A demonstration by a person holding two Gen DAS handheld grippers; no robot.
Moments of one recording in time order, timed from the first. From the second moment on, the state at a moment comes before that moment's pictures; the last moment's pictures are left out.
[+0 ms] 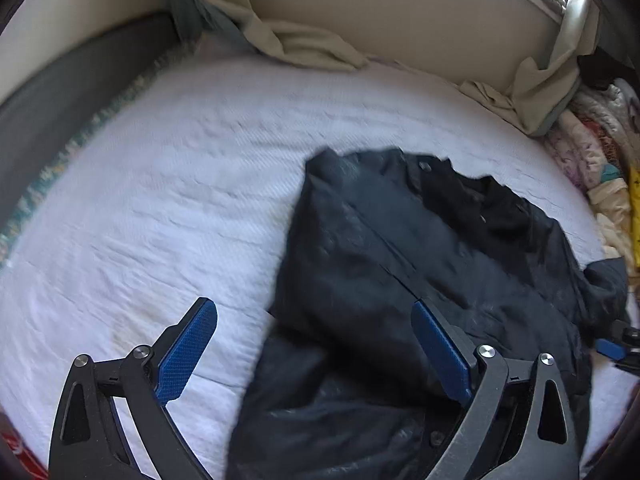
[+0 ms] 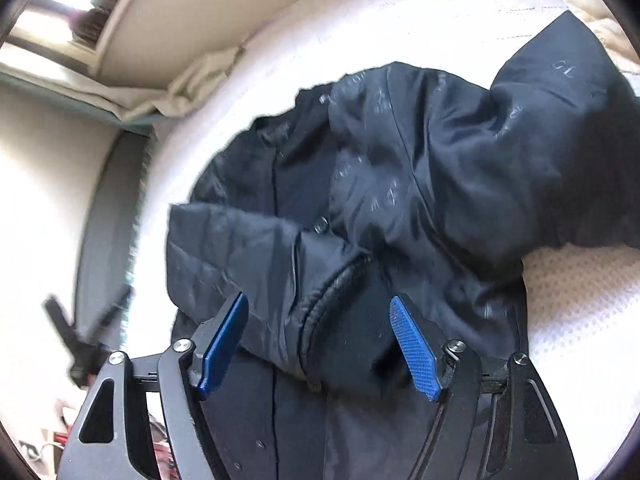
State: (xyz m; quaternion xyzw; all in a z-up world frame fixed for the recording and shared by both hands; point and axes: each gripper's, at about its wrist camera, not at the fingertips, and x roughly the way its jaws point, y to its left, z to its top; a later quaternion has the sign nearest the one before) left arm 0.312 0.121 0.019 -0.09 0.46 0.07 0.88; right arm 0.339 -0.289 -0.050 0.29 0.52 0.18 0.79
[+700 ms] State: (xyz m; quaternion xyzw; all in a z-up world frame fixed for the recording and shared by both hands) left arm 0.328 0.128 0.012 -0.08 0.46 0.11 0.88; right arm 0.360 -0.256 -0.099 0.26 0.56 0.18 0.77
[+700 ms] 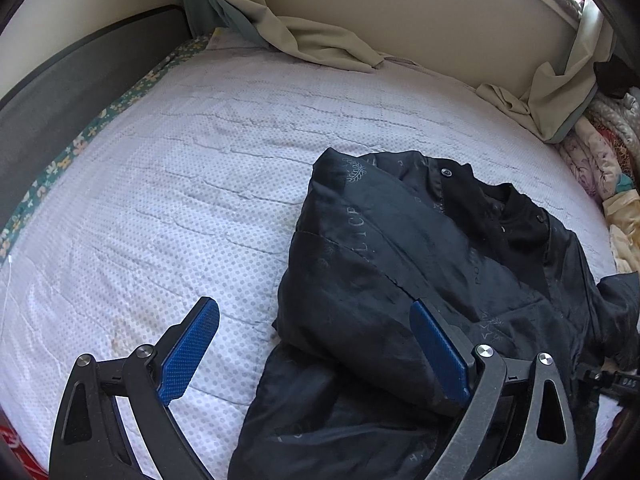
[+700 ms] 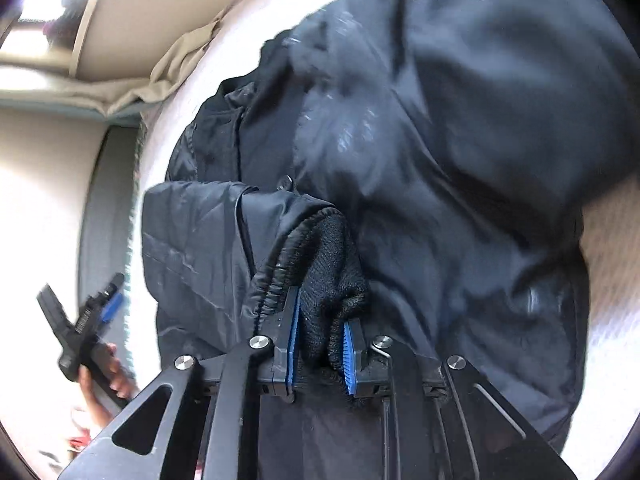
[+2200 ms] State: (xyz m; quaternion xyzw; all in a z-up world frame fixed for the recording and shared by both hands) left arm 0.366 0.140 -0.061 -0.08 0.53 0.11 0.84; right arm 0.423 -0.220 -0.104 0.04 0.51 0.15 0.85
